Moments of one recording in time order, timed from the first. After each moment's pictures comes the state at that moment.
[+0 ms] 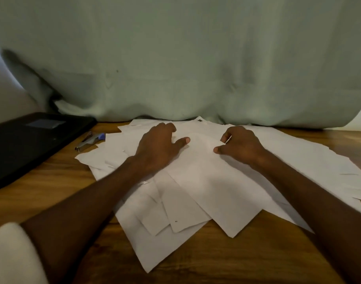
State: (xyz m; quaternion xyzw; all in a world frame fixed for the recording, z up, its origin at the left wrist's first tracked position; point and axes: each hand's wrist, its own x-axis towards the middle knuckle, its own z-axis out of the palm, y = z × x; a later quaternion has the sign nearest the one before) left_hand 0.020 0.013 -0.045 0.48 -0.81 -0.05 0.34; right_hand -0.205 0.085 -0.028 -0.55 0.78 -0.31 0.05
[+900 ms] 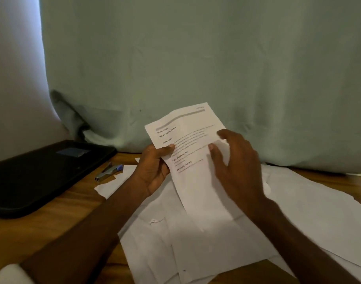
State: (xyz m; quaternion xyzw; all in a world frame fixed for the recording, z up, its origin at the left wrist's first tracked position) left_hand 0.050 0.012 -0.004 0.18 -0.44 -0.66 0.58; right_hand -0.138 0.098 0.005 -0.63 0.53 -0.53 -0.20
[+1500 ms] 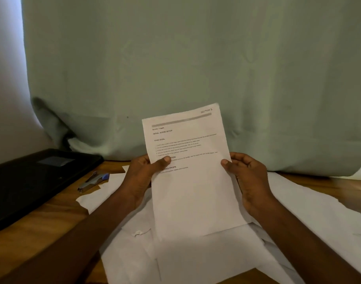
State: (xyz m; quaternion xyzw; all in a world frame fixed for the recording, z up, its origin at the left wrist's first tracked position) left_hand 0.047 0.005 -0.021 0.25 -0.56 -0.54 0.57; right_hand -0.187 0.093 0.000 -0.41 0.47 -0.74 0.26
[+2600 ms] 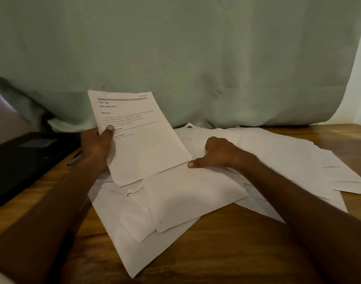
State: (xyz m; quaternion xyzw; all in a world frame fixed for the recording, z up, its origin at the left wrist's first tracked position) left_hand 0.099 -0.031 -0.028 0.46 -0.49 -0.39 0.63; right_hand -0.192 0.095 -0.019 -0.61 0.77 -0.14 0.09
